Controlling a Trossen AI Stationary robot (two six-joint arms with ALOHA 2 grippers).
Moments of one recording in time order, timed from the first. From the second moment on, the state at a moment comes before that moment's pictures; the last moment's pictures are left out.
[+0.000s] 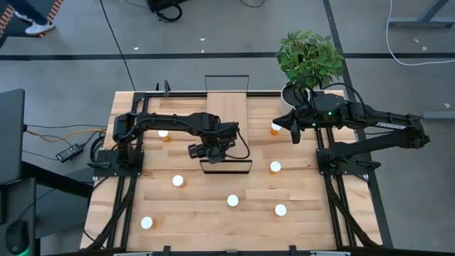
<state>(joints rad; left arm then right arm) 0.08 1.92 1.64 -1.13 0.09 1.36 -0.11 0.85 1.01 -0.54 0.07 0.47</state>
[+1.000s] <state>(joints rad) 0.13 1.76 1.65 -1.19 -0.07 1.15 -0.12 0.86 1.08 -0.55 0.15 0.47</state>
